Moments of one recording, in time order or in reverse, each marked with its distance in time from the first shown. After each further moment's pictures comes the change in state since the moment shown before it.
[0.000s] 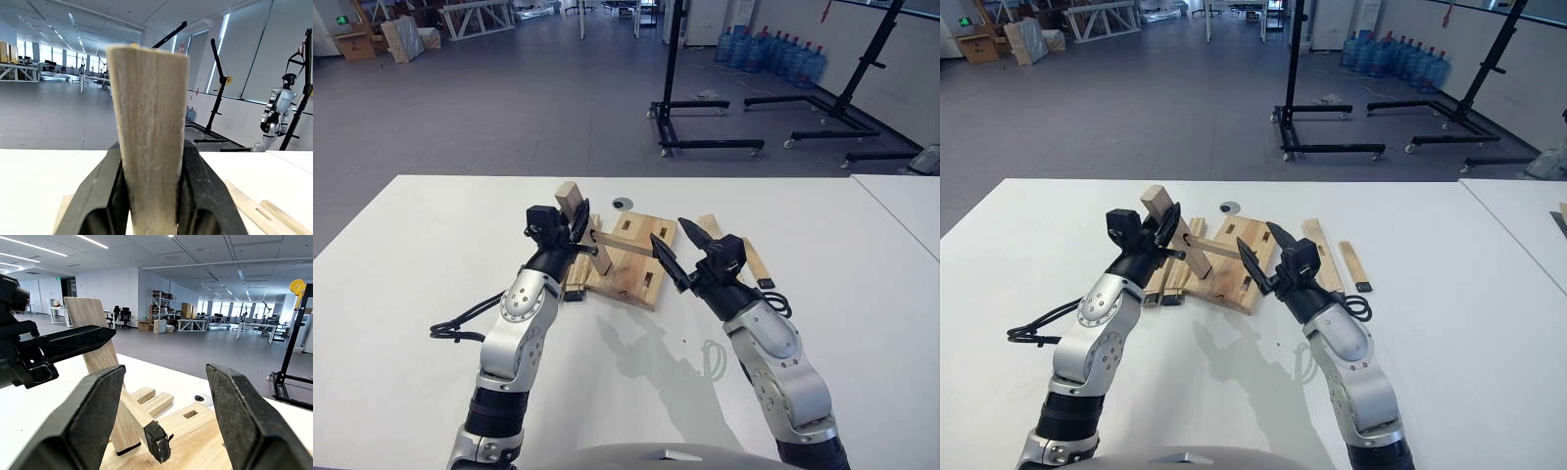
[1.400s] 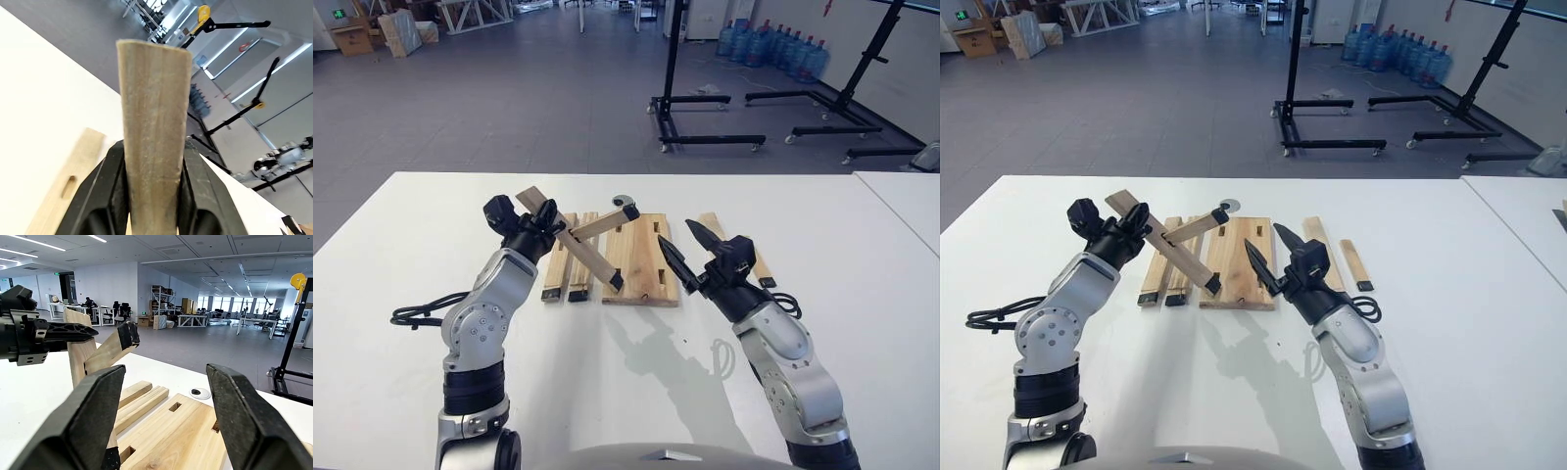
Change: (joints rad) left arm -0.121 0.009 0.264 -0.054 -0.649 0.385 0.423; right arm 0.013 -0.039 -0.036 -0.006 0.037 0.001 0.019
